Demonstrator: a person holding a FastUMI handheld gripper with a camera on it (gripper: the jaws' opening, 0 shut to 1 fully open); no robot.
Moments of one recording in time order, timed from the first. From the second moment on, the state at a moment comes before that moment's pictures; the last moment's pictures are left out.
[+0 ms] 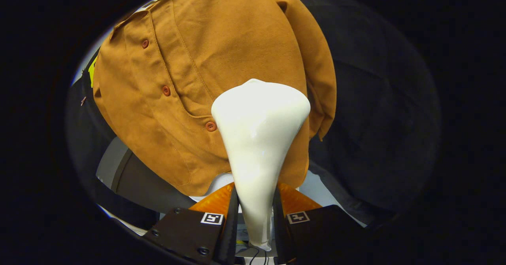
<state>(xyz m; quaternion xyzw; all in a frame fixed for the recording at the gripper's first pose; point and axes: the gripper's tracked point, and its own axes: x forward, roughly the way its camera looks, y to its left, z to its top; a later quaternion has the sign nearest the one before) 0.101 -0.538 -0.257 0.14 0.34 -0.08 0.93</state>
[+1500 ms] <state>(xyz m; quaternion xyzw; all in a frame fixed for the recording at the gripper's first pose) 0.087 -0.144 0.022 0.04 0.08 0.05 0.99</state>
